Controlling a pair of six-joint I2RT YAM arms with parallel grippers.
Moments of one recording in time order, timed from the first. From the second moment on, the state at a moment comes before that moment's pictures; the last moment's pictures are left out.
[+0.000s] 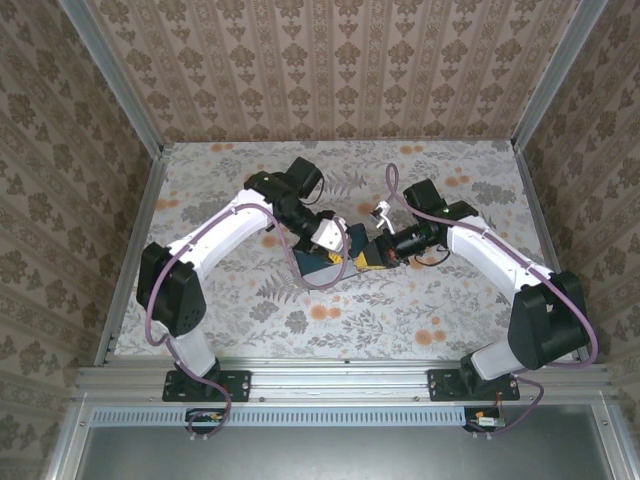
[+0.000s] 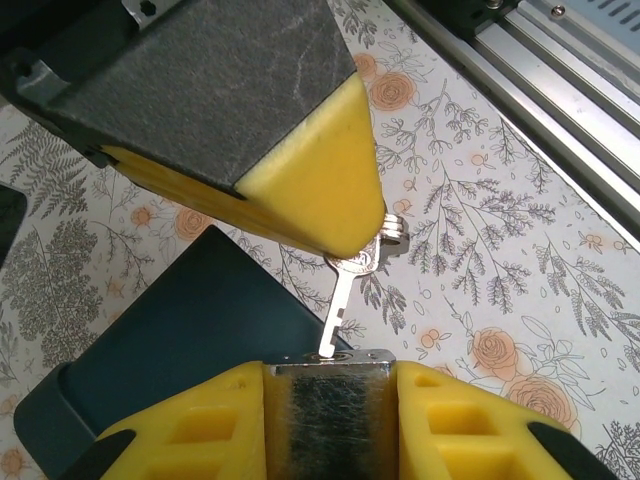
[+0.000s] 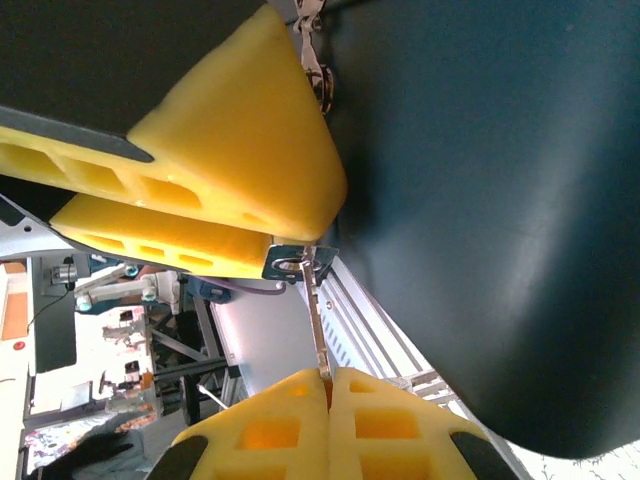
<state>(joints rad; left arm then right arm) -0.70 1.75 1.57 -1.06 0.78 1.46 0.33 1.47 1.10 -0.82 -1.04 0.21</state>
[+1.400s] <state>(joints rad) -0.75 1.64 1.46 -0.87 0.65 1.38 0.32 1.49 1.06 -0.61 -1.12 0.41</state>
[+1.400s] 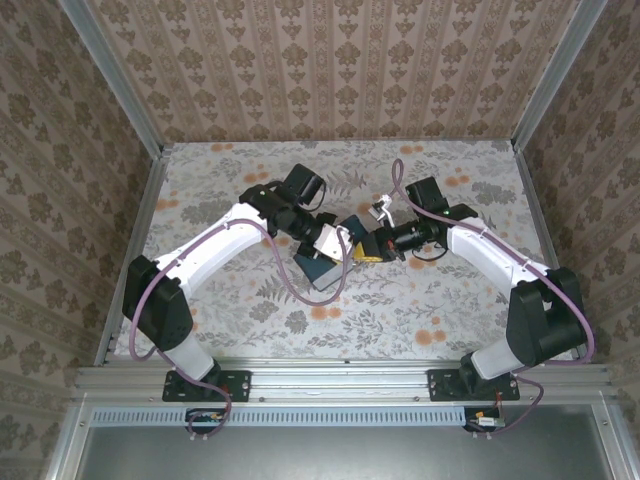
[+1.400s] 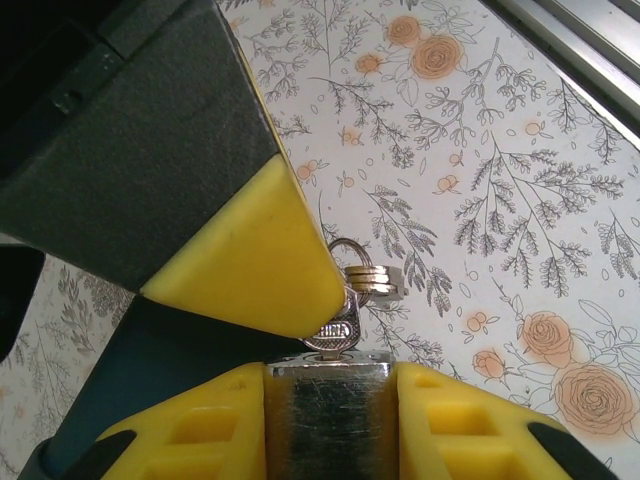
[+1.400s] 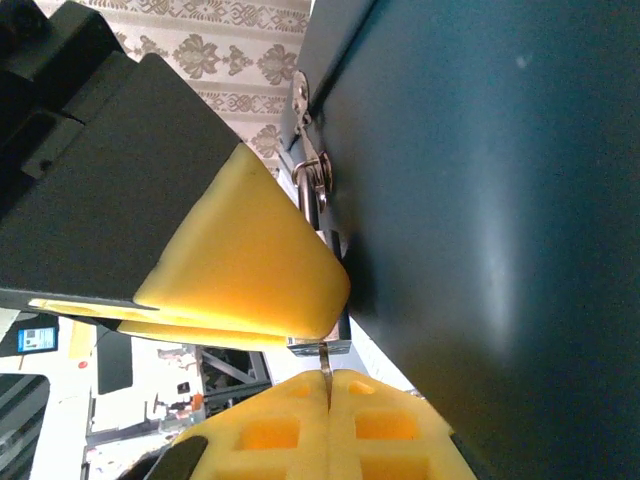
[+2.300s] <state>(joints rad) -0.69 1.69 1.42 -0.76 0.76 1.20 0.29 1.49 1.04 -0.46 -1.05 0.49</state>
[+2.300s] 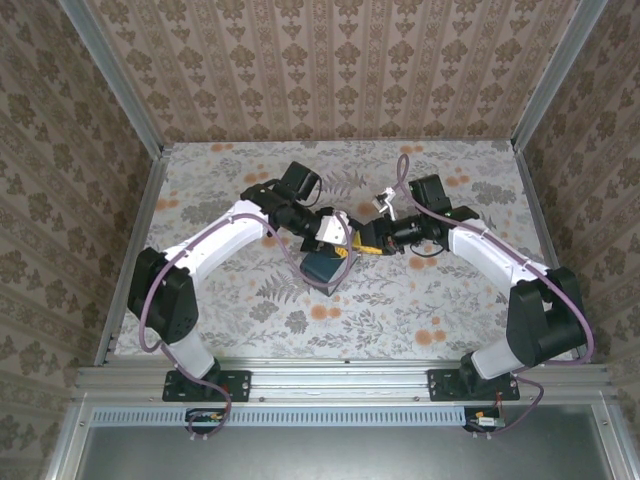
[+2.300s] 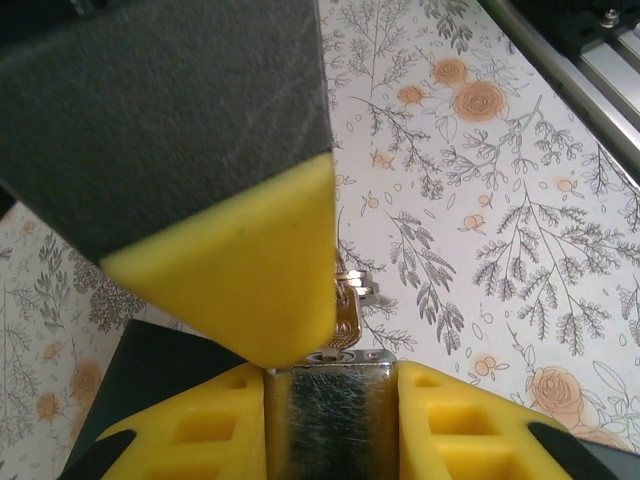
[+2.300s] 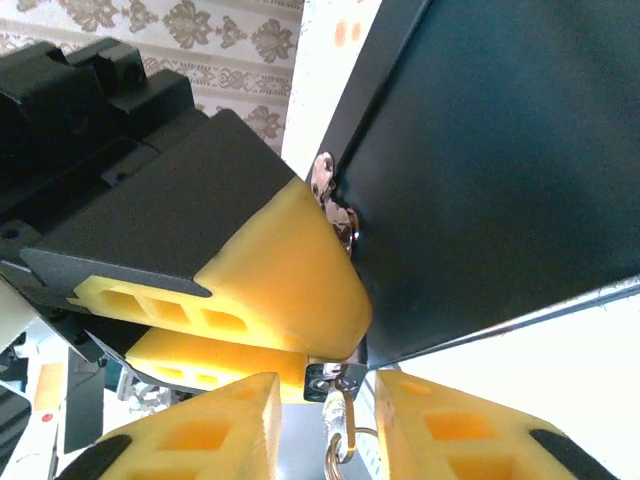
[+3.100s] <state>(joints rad) -0.62 1.72 1.42 -0.78 0.86 1.08 0.32 1.23 0.86 -0.12 -0.92 -0.05</state>
